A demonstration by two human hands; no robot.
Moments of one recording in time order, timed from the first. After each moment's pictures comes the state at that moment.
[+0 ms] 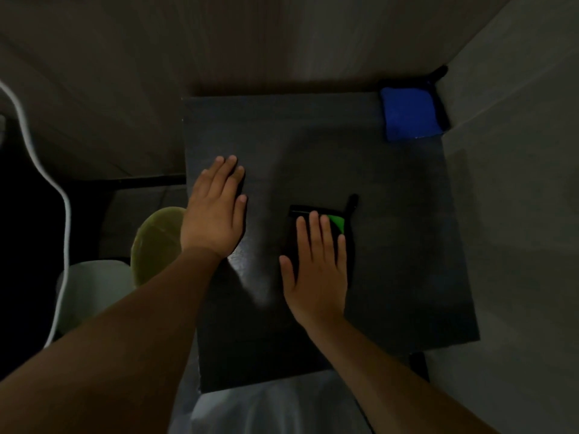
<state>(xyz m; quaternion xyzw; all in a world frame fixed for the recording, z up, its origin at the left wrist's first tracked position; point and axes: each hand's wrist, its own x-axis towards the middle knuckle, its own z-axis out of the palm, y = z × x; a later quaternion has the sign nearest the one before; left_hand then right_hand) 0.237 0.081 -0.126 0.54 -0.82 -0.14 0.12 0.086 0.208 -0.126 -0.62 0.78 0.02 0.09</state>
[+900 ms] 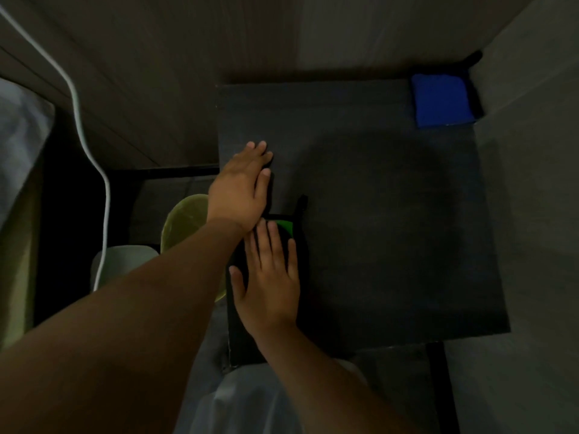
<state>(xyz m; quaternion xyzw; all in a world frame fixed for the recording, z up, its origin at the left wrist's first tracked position) 0.243 0.073 -0.113 0.55 -0.79 -0.22 0.18 0.195 0.221 -0.123 -0.65 0.74 -0.05 0.17</state>
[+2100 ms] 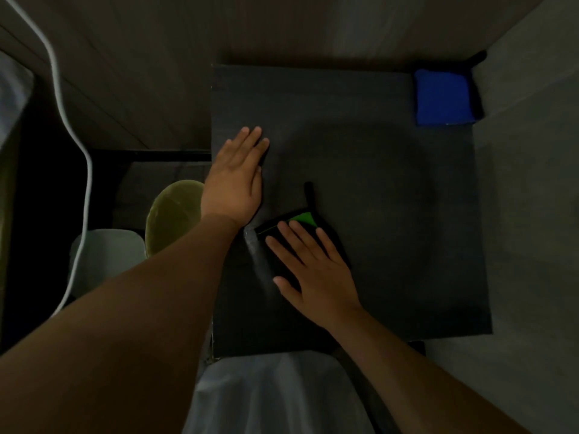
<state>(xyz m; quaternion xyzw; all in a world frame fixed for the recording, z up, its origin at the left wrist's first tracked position) 0.242 0.079 -0.135 0.53 -0.81 -0.16 0.19 0.082 0.232 -0.124 -0.81 0.57 0.02 0.14</state>
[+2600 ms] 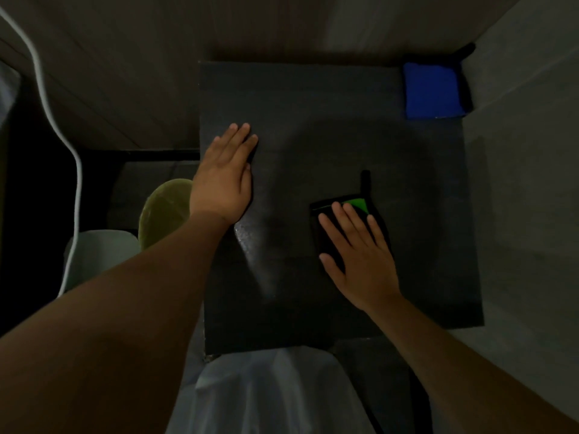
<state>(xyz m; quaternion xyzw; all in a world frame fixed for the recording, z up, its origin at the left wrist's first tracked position) 0.242 0.080 -0.133 0.54 -0.81 -0.15 0.19 0.010 0.234 -0.124 -0.75 0.65 0.06 0.10</state>
